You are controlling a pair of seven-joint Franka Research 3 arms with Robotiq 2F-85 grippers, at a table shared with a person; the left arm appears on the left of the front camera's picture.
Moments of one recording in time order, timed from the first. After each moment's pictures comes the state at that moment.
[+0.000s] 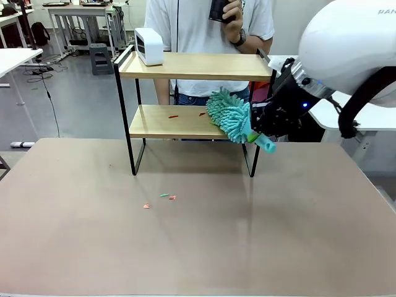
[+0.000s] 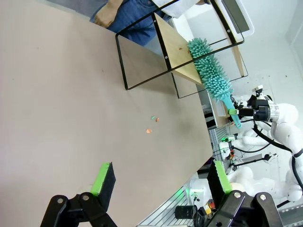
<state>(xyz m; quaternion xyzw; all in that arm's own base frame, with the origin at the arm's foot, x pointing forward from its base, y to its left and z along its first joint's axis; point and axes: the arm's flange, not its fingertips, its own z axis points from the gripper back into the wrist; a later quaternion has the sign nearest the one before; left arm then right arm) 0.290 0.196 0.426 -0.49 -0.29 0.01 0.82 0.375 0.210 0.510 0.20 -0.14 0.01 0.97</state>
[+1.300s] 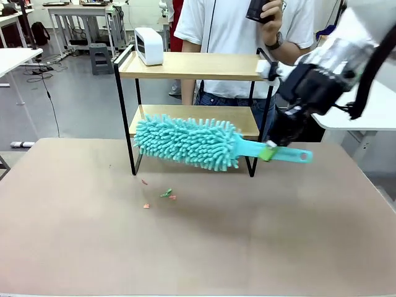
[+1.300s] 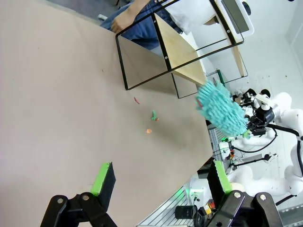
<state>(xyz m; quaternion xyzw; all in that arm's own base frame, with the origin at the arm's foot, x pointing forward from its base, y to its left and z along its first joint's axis) 0.290 0.196 0.426 -0.49 -0.29 0.01 0.82 0.359 0.161 0.526 0.34 0.02 0.37 0.87</state>
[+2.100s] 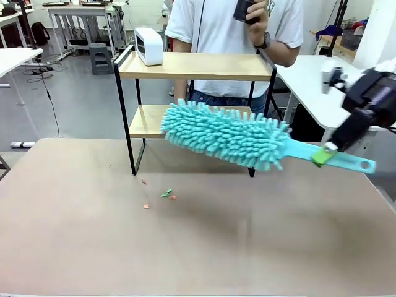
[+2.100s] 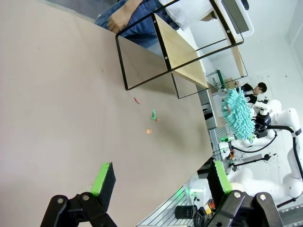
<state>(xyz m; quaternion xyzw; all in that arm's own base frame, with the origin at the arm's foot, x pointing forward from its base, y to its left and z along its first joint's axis) 0.290 0.196 0.426 -0.49 -0.29 0.01 0.82 0.329 0.044 0.515 0.45 0.02 0.31 0.84</state>
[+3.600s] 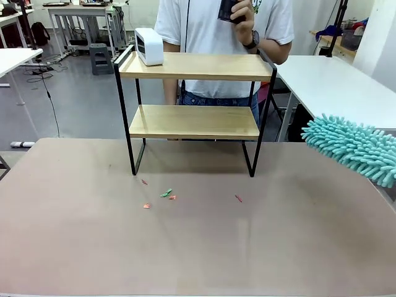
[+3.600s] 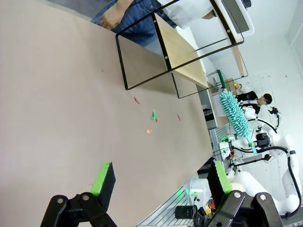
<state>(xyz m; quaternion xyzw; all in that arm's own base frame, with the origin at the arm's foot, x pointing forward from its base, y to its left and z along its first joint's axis) 0.290 0.196 0.426 -0.49 -0.29 0.01 0.82 0.186 -0.145 0.499 0.47 -0.05 -0.07 0.88</state>
